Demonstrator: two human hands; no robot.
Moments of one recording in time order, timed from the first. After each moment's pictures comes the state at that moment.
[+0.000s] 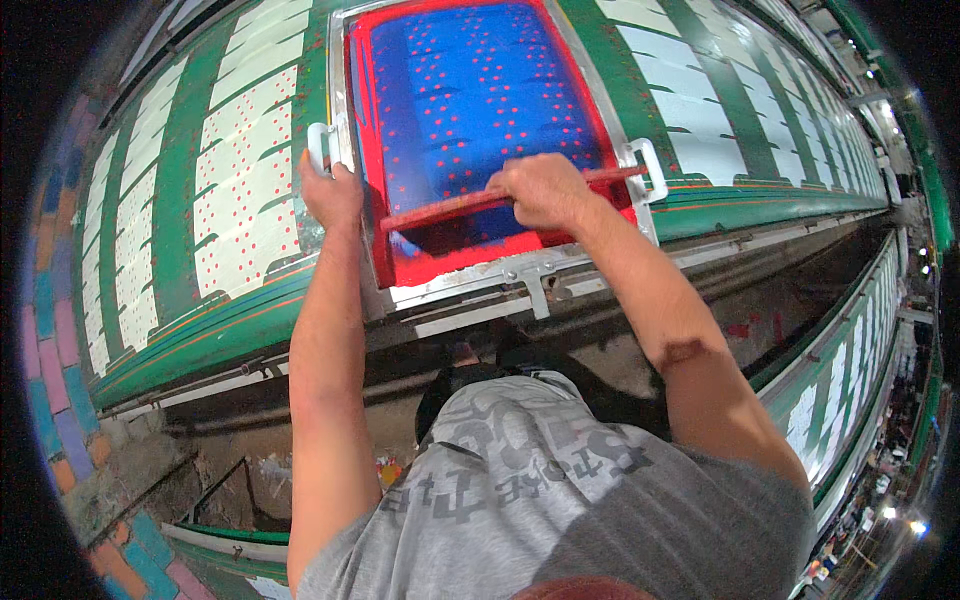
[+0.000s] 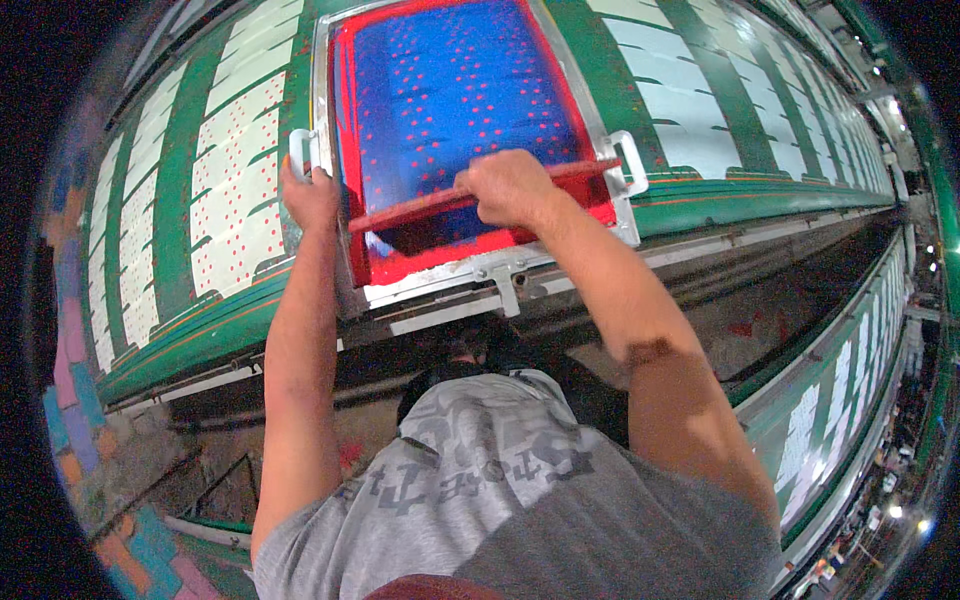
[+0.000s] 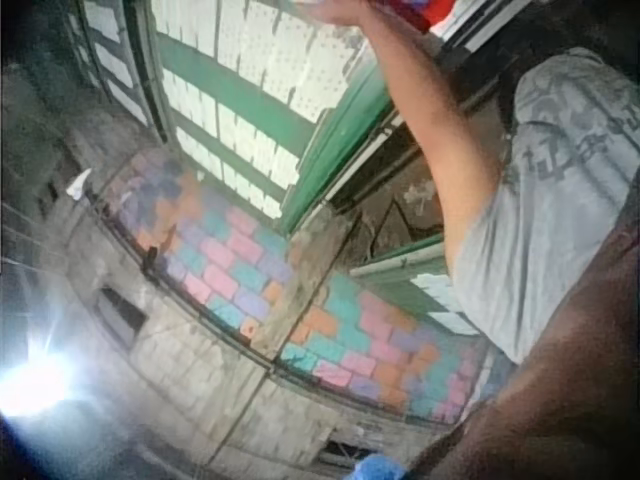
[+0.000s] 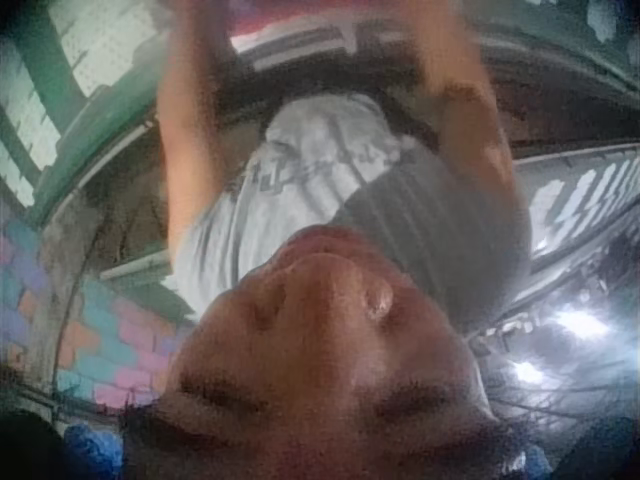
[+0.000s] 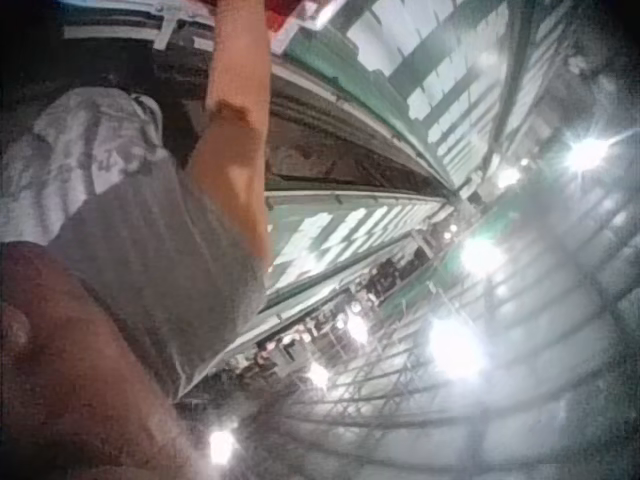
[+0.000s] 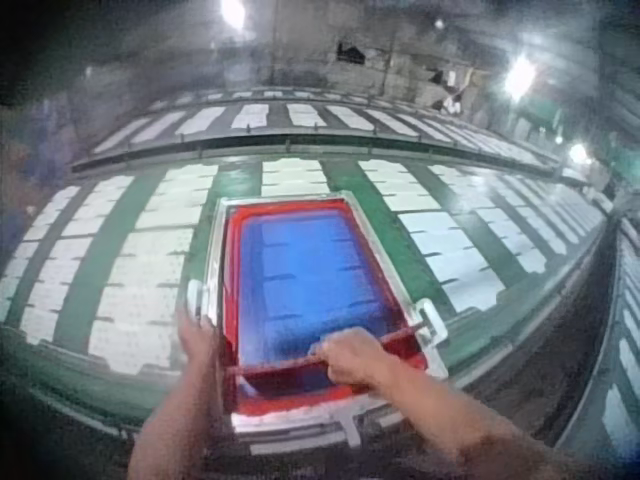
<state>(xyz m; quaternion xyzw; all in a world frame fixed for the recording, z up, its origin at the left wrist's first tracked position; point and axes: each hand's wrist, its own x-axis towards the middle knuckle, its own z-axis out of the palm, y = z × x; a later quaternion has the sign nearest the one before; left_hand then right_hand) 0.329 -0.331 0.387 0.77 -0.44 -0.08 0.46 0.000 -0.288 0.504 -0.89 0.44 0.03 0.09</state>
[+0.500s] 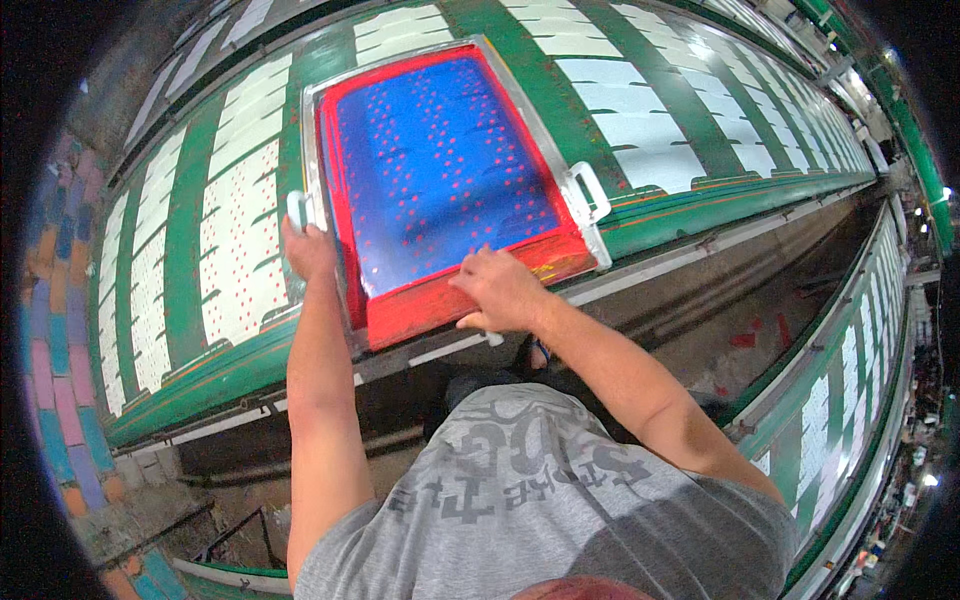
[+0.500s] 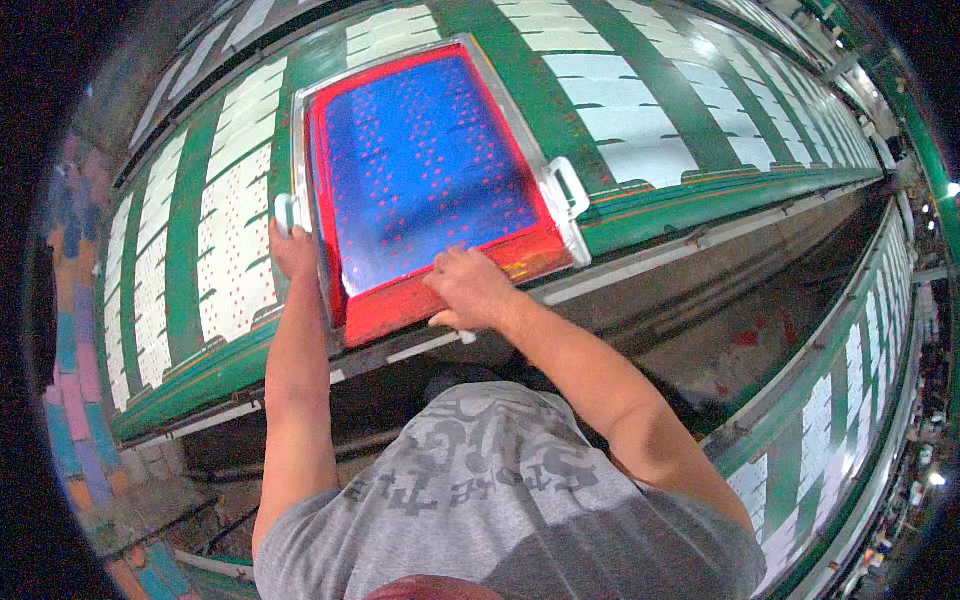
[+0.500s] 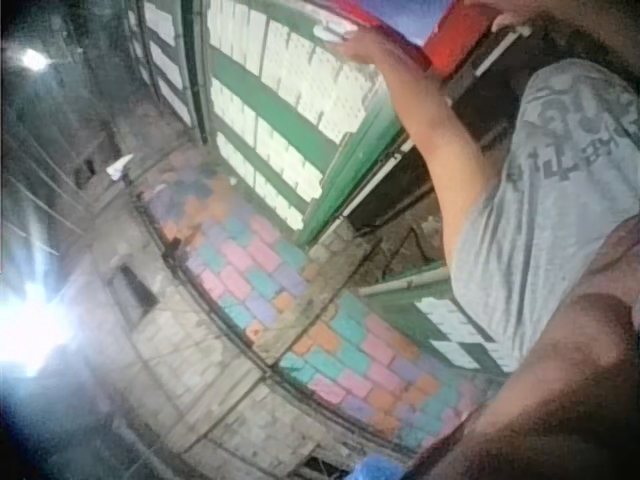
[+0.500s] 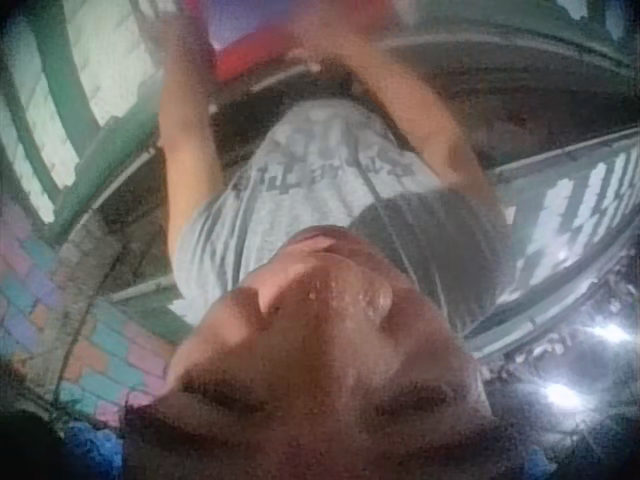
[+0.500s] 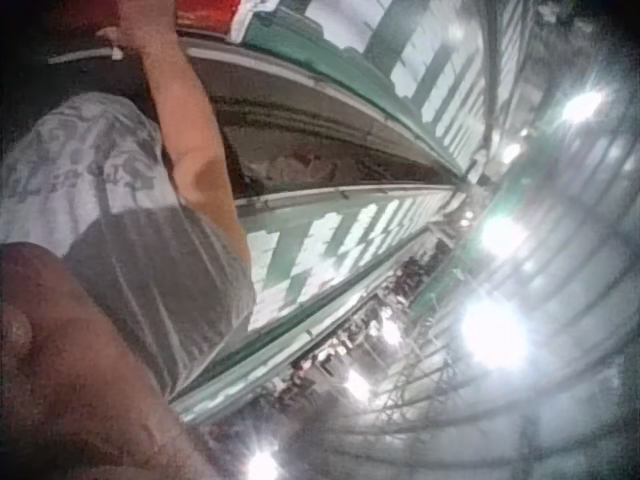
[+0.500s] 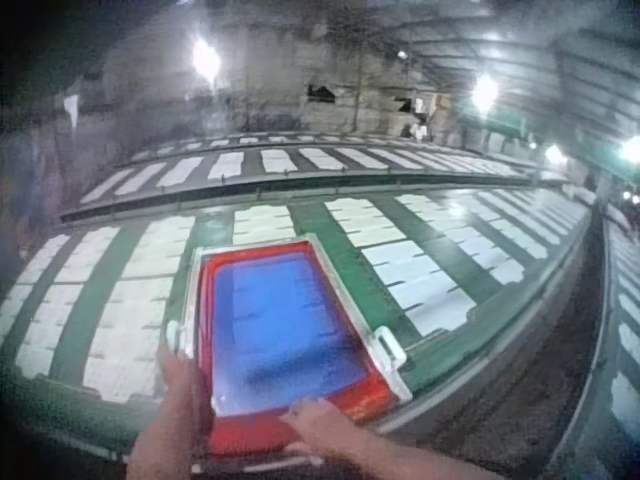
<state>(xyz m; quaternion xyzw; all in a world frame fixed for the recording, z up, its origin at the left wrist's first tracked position) 0.323 -0.330 0.391 0.80 -0.43 -0.05 0.42 -0.027 -0.177 0.486 -0.91 0.39 -0.12 0.10</state>
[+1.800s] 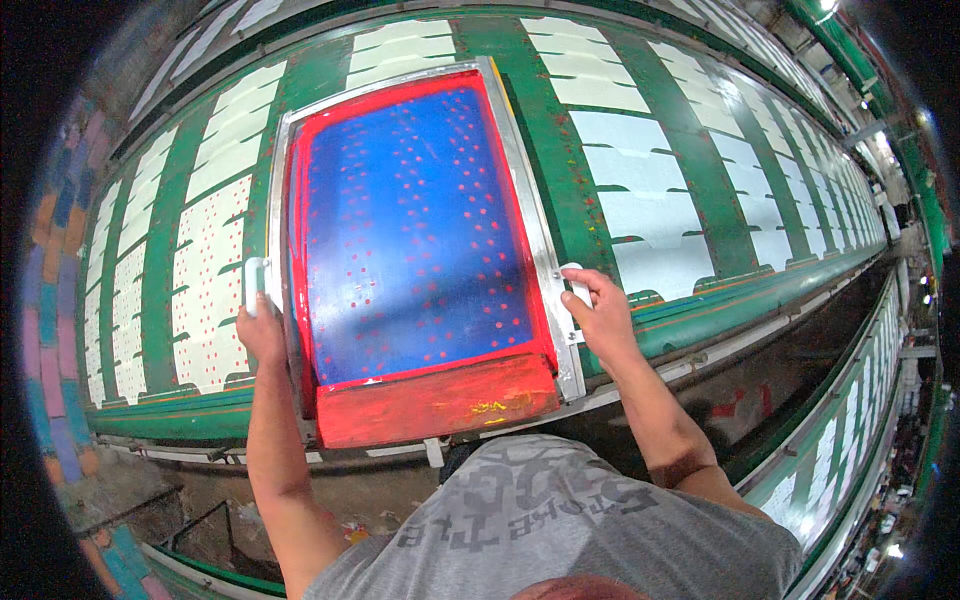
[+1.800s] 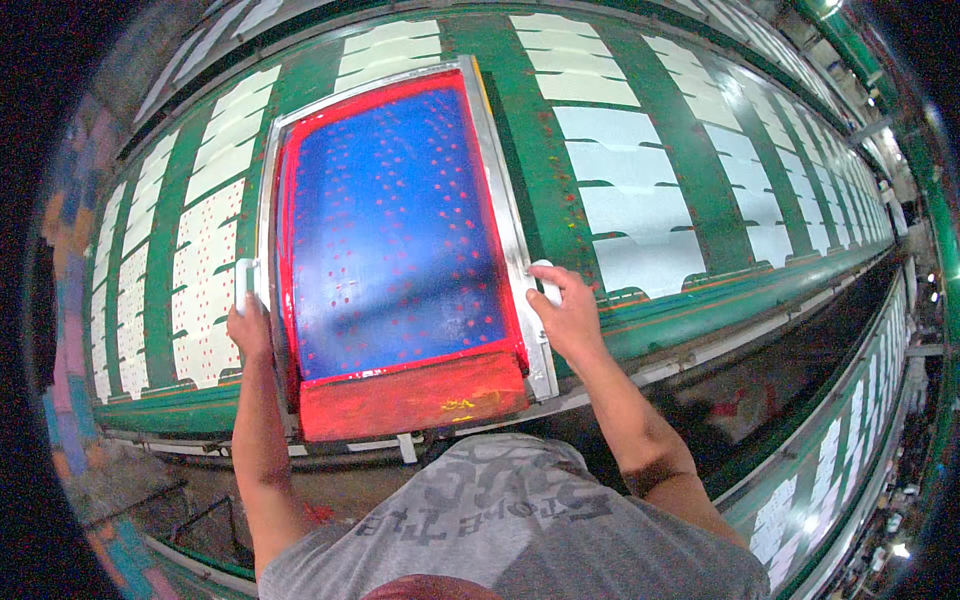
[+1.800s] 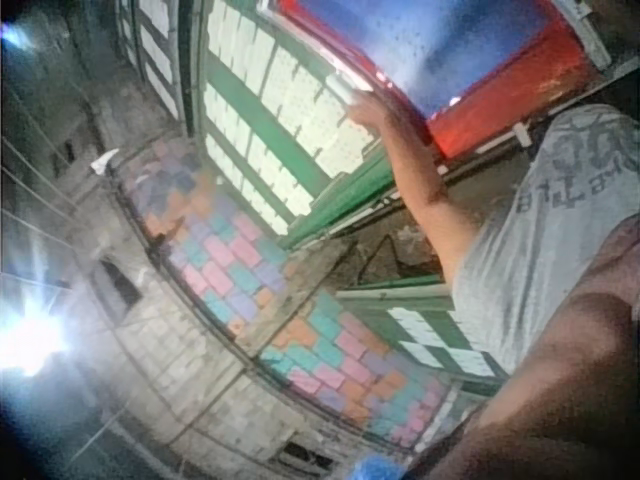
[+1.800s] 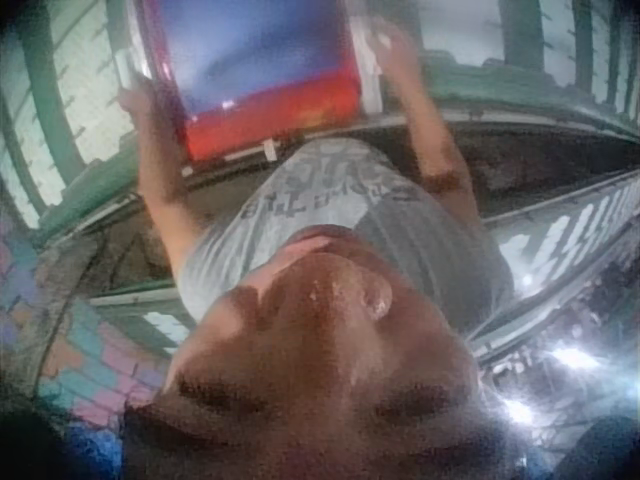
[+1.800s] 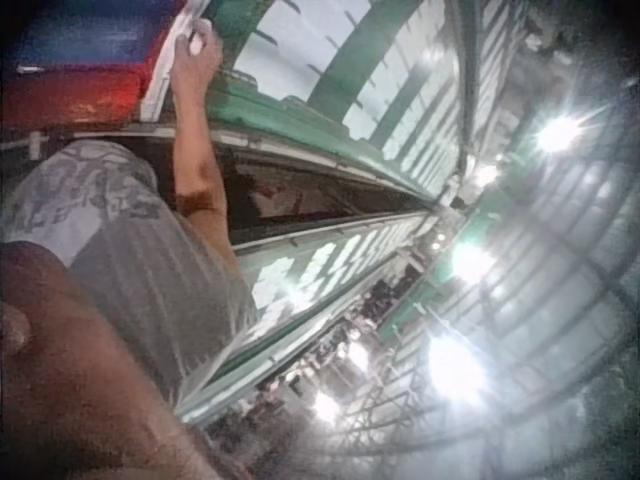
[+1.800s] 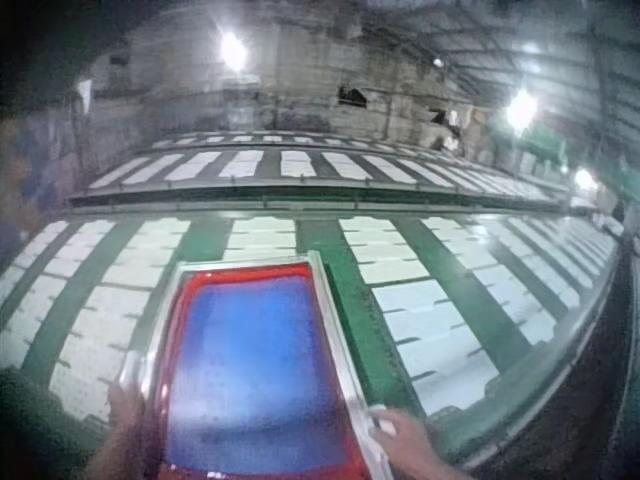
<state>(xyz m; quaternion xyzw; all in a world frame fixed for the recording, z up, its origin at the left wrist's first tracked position) 0.350 -0.336 0.369 0.84 -0.38 -0.05 0.39 -0.230 -0.303 0.497 -0.55 0.63 -0.38 0.38</state>
